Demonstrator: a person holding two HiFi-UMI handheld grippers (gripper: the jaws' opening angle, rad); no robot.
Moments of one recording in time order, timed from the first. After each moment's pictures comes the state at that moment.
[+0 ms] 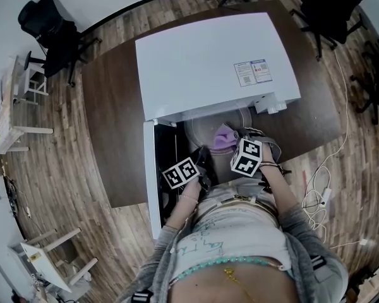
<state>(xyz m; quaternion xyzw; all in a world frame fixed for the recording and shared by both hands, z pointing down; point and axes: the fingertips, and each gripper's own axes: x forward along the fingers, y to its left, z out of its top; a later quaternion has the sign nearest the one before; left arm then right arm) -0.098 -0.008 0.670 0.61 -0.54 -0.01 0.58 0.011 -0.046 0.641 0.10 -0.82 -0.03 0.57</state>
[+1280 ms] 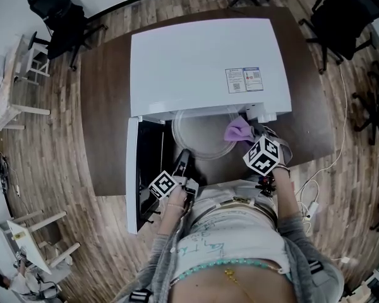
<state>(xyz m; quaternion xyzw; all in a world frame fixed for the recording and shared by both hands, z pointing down) -0.105 0.003 0.647 0.57 -0.55 -0.27 0.55 0.095 -0.099 0.617 0.14 -0.84 -0.01 0.52</state>
